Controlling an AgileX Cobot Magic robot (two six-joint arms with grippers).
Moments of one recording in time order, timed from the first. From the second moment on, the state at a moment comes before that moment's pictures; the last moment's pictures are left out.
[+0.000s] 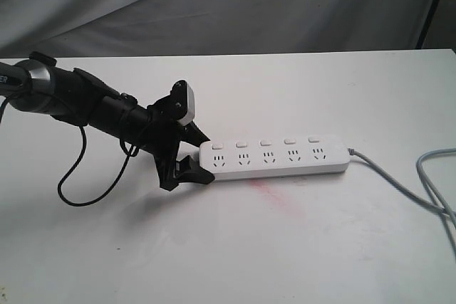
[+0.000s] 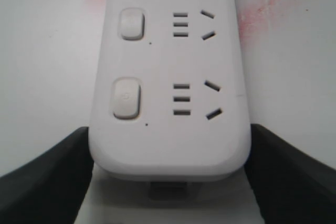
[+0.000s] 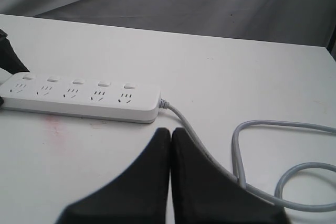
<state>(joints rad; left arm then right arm) -0.28 2.26 -1.32 -1.19 0.81 2.09 -0.10 0.01 0.00 -0.01 0.34 -0.02</state>
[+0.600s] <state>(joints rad) -0.28 2.26 -1.32 -1.19 0.81 2.09 -0.10 0.01 0.00 -0.01 -0.32 -0.02</state>
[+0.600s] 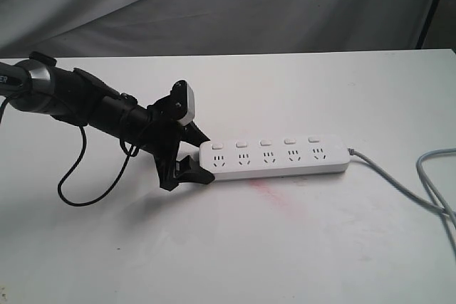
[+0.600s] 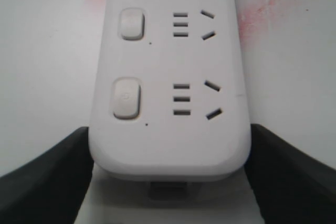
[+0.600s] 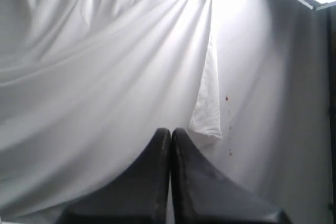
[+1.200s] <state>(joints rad) -0.28 2.26 -1.32 -1.19 0.81 2.09 -0.10 0.01 0.00 -0.01 -0.48 0.29</state>
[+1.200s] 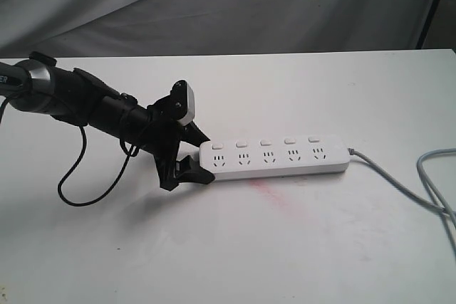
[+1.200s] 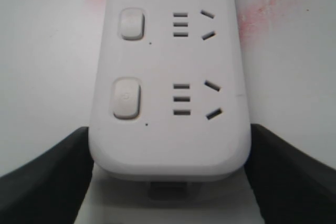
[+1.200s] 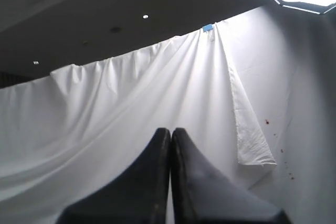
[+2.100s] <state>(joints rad) -0.28 2.26 -1.32 -1.19 0.80 2.09 -0.04 0.69 -0.85 -0.19 0.04 0.36</state>
